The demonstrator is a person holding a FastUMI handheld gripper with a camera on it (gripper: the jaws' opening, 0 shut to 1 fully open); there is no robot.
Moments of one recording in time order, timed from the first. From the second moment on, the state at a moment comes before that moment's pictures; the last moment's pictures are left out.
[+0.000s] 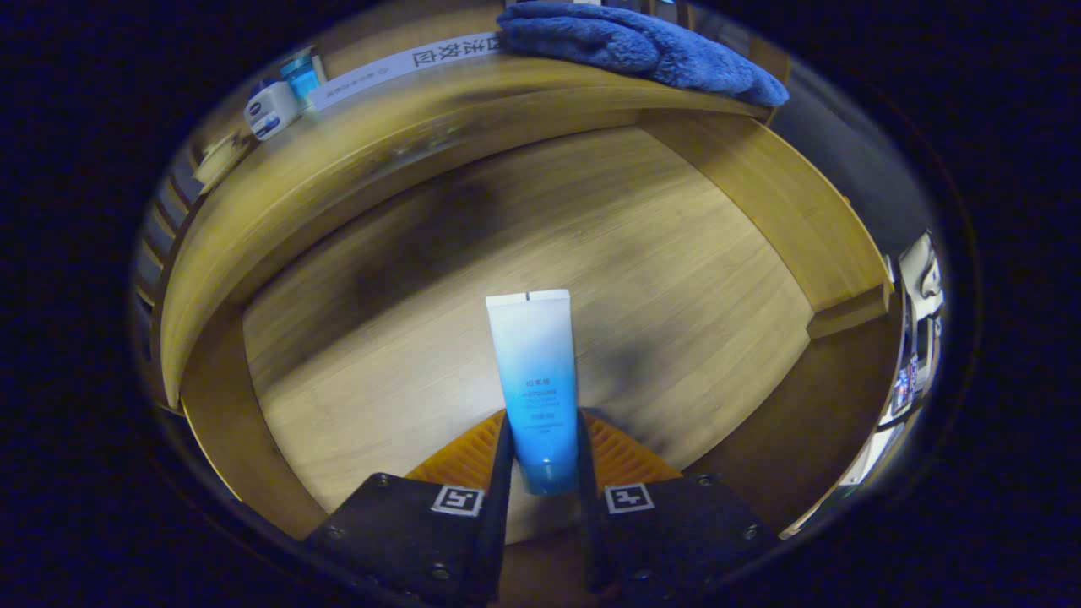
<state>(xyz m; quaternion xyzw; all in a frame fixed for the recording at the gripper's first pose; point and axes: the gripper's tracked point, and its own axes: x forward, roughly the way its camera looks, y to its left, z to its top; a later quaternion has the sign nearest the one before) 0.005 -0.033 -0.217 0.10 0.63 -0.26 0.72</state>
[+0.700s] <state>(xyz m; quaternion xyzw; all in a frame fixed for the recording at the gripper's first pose) 0.052 -0.050 -0.076 0.09 0.48 -0.30 0.82</state>
